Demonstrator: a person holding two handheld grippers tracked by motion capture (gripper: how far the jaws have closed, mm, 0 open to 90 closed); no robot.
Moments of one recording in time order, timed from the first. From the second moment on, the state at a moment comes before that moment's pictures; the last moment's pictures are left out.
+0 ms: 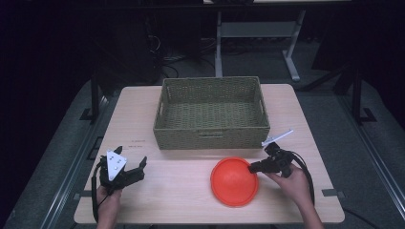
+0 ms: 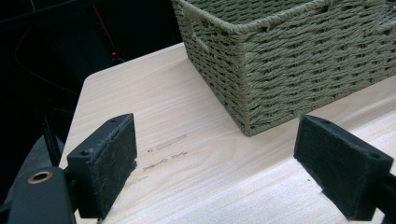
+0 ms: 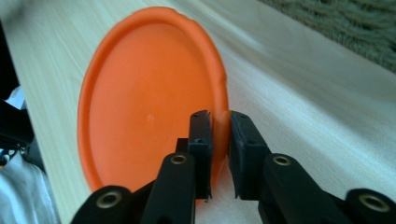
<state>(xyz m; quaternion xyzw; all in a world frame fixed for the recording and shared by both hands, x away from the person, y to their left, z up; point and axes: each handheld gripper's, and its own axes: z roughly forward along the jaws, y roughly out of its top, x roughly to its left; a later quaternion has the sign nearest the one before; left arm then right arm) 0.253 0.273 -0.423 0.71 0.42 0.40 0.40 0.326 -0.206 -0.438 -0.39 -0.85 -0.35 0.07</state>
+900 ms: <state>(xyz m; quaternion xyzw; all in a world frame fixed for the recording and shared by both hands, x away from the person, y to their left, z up) 0.251 0.275 -0.423 0.70 0.43 0.40 0.40 0.319 -0.190 -0.339 -0.34 -0.87 -0.35 -0.02</state>
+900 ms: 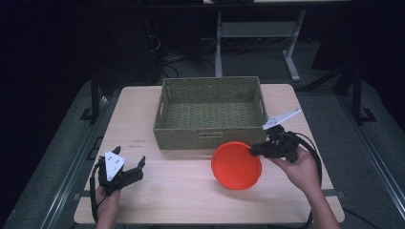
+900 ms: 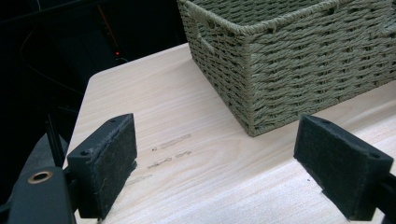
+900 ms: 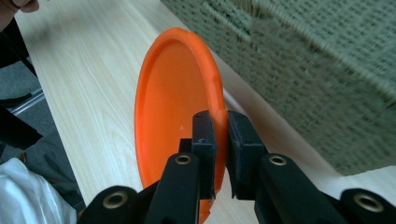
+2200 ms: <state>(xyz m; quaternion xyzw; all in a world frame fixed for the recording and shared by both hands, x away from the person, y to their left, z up) 0.252 0.275 -0.422 0.71 0.43 0.40 0.40 0.363 -0.171 -0.249 -0.32 -0.88 -0.35 -0.05</state>
